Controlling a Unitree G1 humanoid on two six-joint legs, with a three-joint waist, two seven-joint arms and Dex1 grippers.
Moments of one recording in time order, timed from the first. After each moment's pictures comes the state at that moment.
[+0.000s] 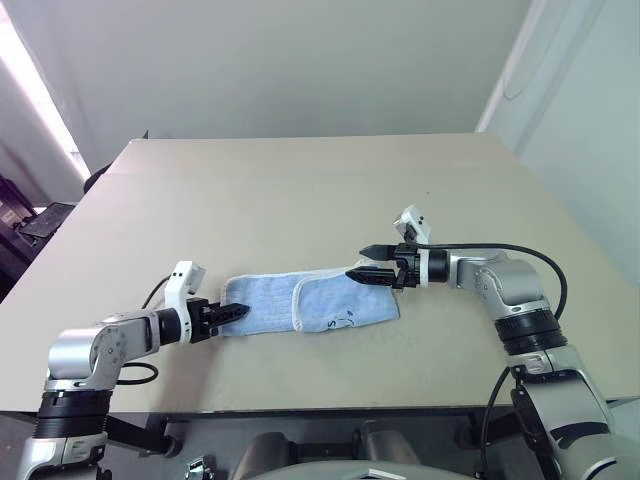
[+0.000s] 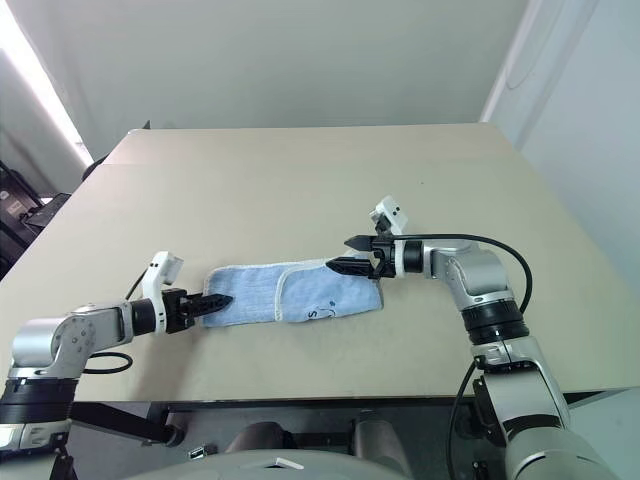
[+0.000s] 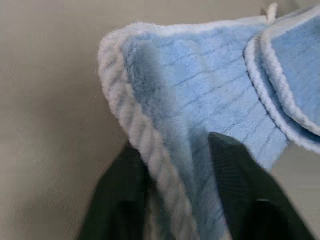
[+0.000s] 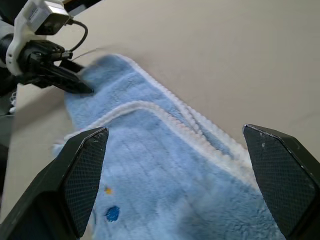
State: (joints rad) left arm -0.16 0.61 0.14 -0.06 -0.64 1.07 -0.72; right arm -0.58 -0.48 0.12 0.25 0.39 0.72 1.06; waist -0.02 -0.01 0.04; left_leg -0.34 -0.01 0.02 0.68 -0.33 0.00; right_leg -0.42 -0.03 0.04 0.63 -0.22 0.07
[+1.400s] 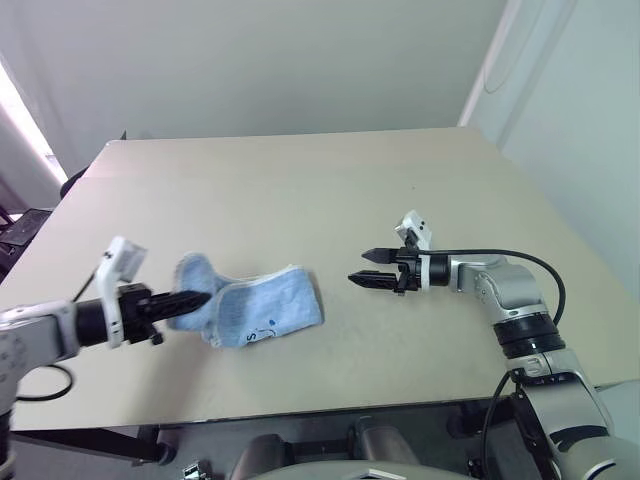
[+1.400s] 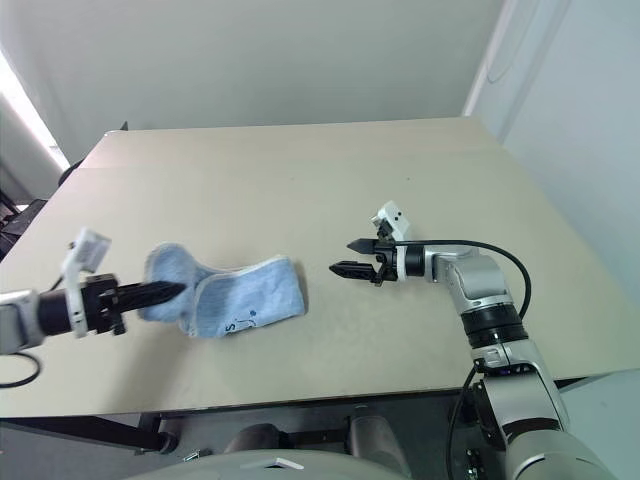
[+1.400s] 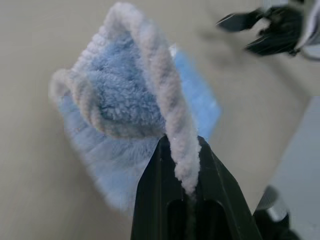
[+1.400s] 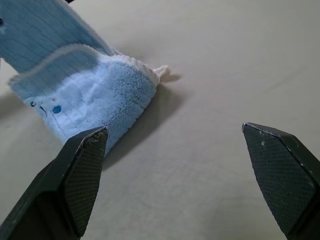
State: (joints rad) left arm -0.09 0.82 0.41 -0.36 -0.94 1.26 -0.78; right arm -0.55 -0.47 0.11 0.28 0.36 0.67 1.07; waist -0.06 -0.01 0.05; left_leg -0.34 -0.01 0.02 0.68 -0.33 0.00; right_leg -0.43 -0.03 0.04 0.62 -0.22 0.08
